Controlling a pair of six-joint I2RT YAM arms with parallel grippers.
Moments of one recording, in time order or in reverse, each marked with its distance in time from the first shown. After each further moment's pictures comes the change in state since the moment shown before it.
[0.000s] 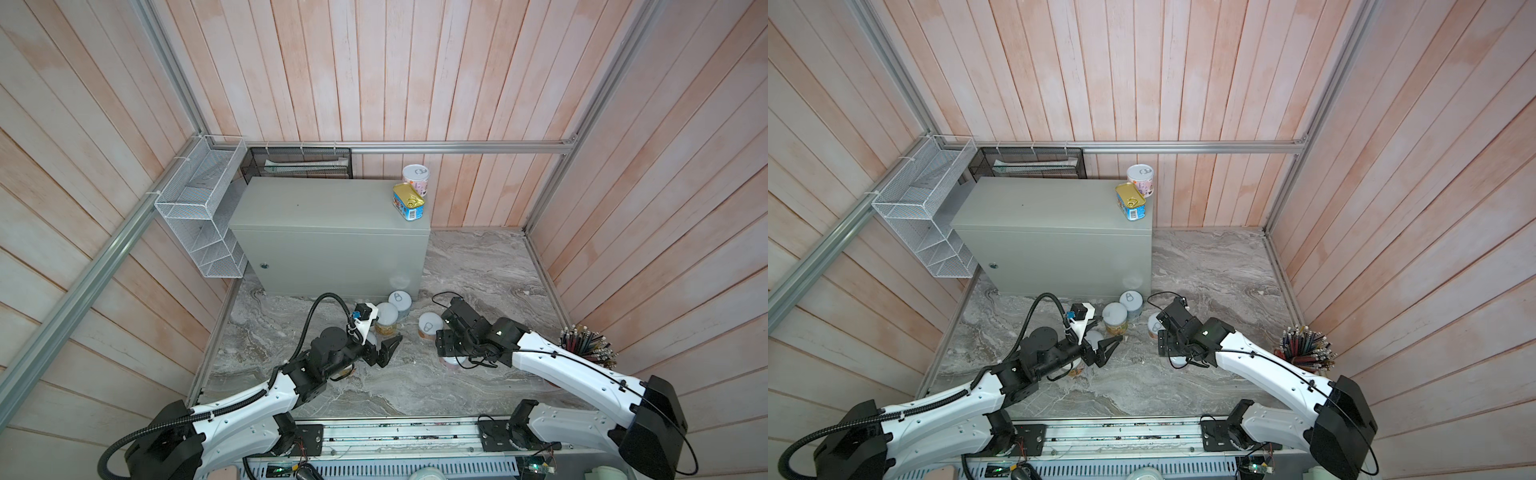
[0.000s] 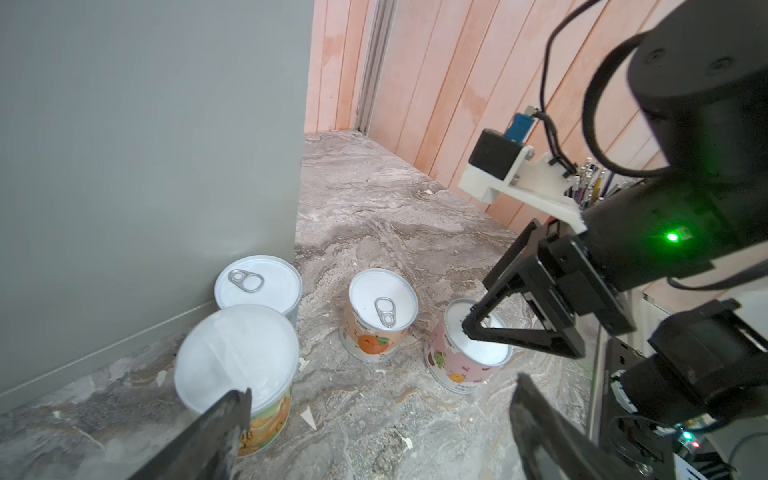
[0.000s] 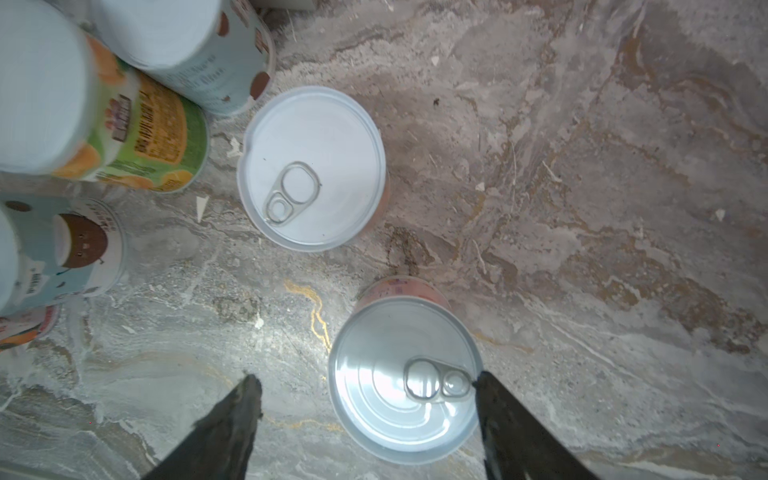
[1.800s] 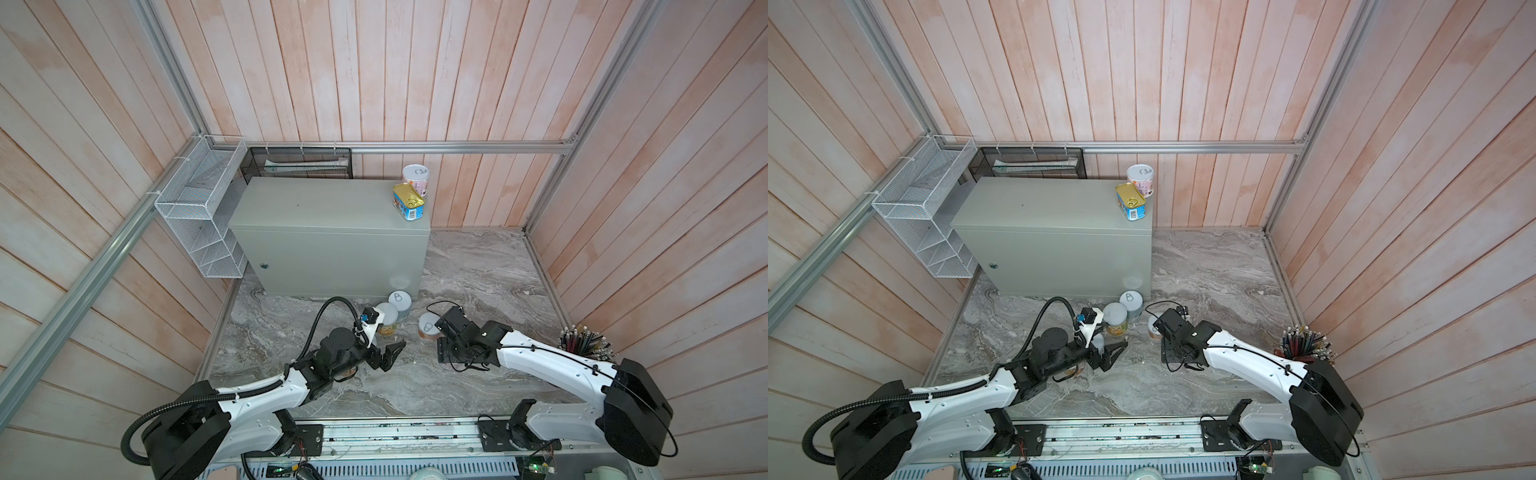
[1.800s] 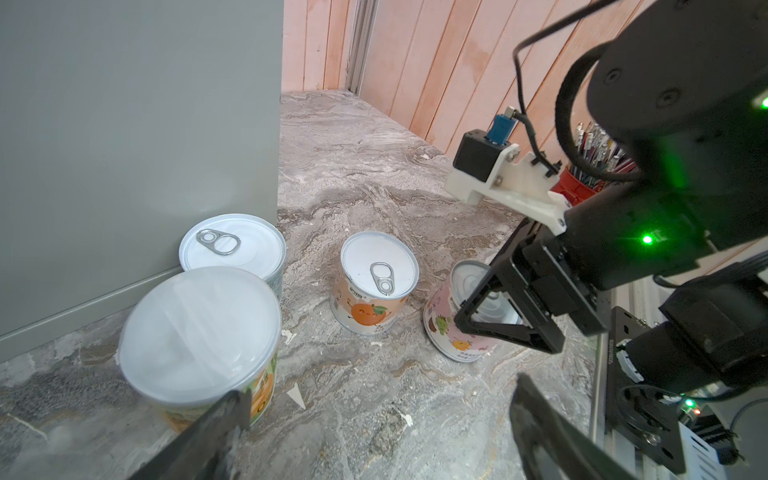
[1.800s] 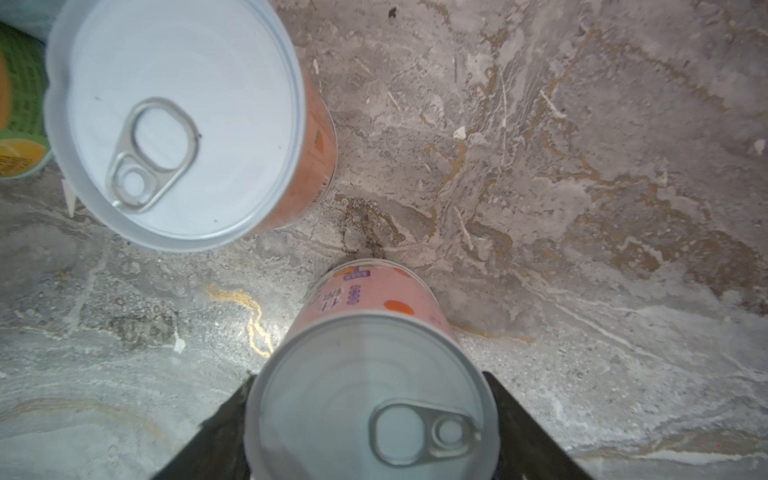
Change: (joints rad) left arm 0.000 0.146 0.001 0.080 0.030 -0.002; right arm -0.010 0.075 -0.081 0.070 0.023 0.056
